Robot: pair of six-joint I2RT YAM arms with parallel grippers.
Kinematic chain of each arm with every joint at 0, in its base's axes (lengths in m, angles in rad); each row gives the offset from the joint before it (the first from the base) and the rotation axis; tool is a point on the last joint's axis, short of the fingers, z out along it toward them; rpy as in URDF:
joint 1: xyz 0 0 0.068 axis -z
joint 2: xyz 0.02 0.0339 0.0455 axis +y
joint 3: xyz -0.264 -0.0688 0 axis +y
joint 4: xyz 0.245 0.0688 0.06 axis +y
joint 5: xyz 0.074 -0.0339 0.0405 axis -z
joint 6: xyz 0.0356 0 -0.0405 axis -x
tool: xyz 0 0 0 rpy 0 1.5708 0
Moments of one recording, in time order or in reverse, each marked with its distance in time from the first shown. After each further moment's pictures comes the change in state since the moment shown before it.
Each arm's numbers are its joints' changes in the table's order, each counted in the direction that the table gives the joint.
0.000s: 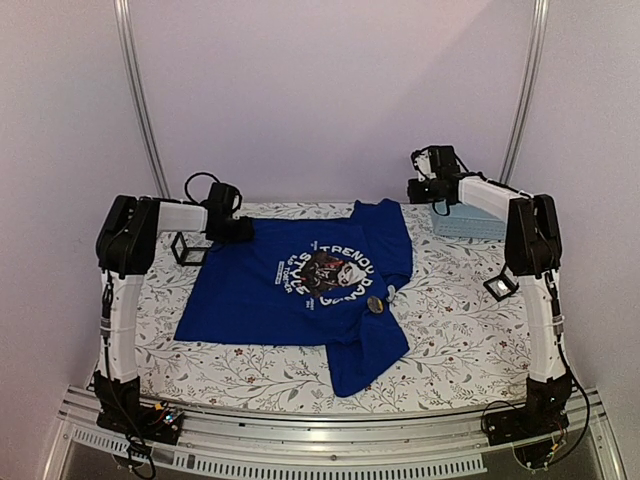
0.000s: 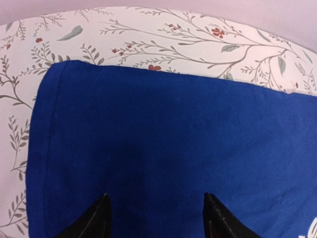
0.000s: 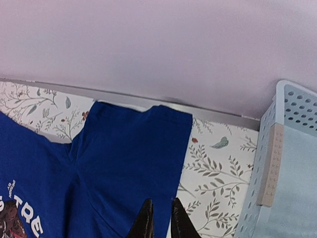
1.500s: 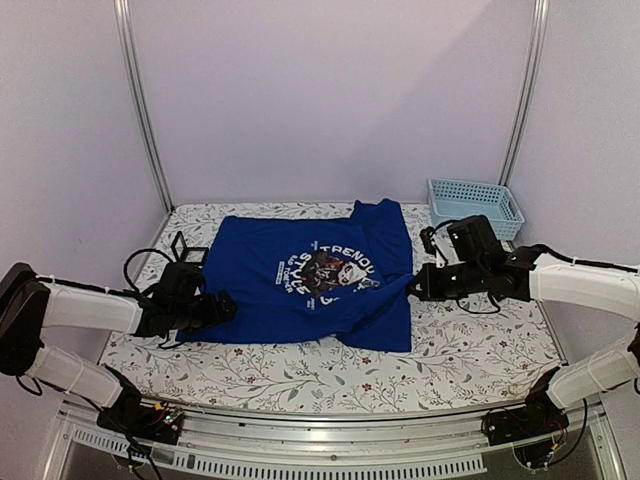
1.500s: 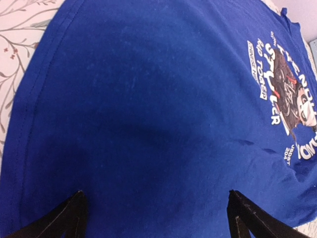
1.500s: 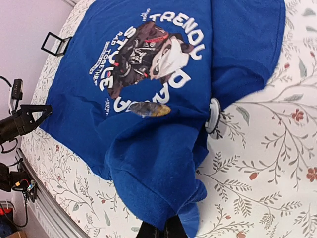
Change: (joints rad) left arm 0.256 -1.014 1.260 -0.208 -0.074 0.500; right arm -0.399 -1.105 1.341 -0.063 -0.094 -0.513
